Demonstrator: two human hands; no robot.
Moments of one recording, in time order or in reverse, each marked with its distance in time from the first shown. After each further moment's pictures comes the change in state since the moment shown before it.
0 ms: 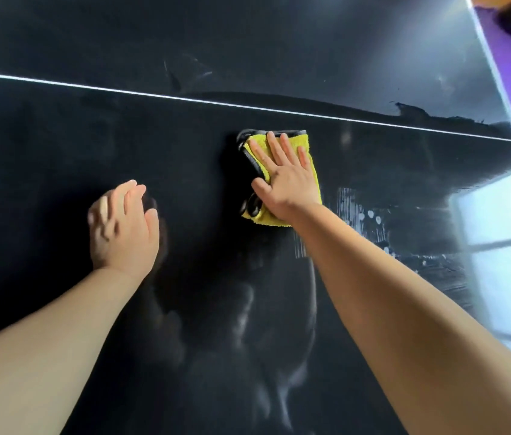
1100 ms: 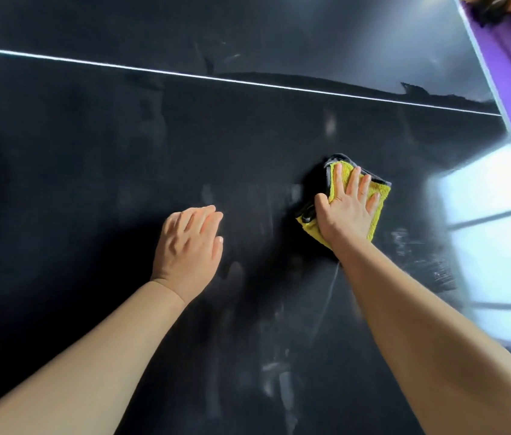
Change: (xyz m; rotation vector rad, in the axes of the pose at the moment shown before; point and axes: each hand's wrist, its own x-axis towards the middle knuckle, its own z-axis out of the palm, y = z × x) left_hand -0.068 -0.018 -0.047 -0.026 -0.229 0.420; right_hand -0.122 -0.043 0.010 0.112 0.036 0.698
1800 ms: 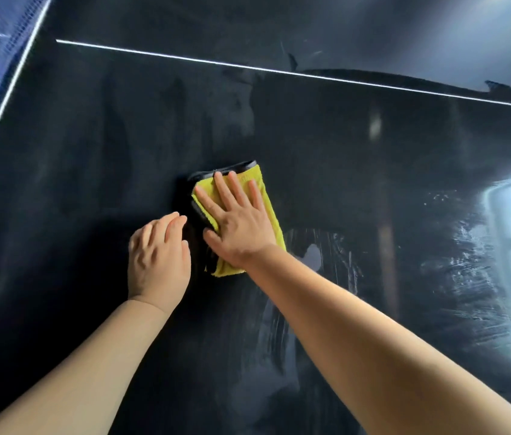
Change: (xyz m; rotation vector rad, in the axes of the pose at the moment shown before) left_hand -0.114 -0.134 -0.047 0.030 0.067 -0.352; right_hand -0.158 -0.237 0.064 -0.175 -0.134 -0.924
